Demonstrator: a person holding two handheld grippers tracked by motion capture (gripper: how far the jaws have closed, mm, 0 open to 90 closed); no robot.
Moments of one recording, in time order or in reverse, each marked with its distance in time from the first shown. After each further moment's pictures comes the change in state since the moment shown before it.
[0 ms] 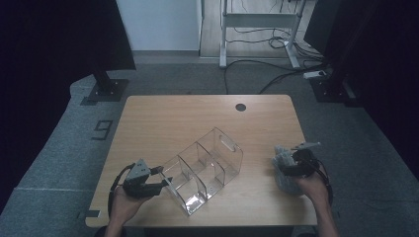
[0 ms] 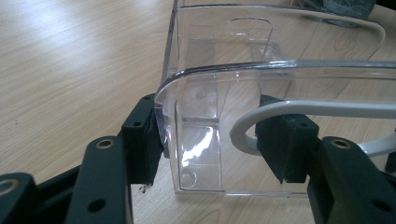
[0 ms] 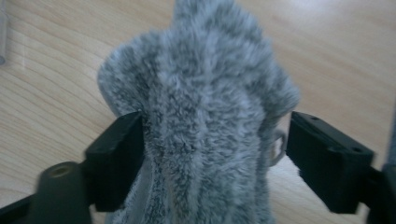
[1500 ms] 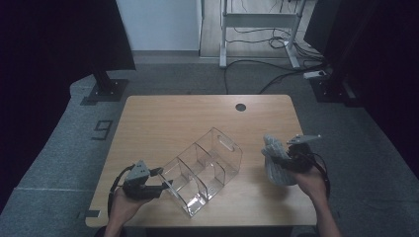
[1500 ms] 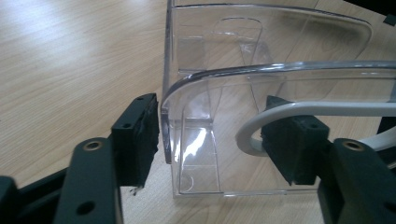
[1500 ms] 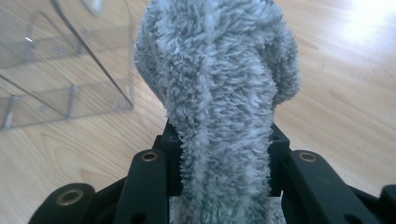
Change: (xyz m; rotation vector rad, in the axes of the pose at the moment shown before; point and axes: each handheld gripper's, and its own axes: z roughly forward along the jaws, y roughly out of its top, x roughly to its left) left arm -0.001 -0.003 -0.001 -0.003 -0.038 -0.016; right arm 0.032 0.038 -0.045 -0.122 0.181 -0.058
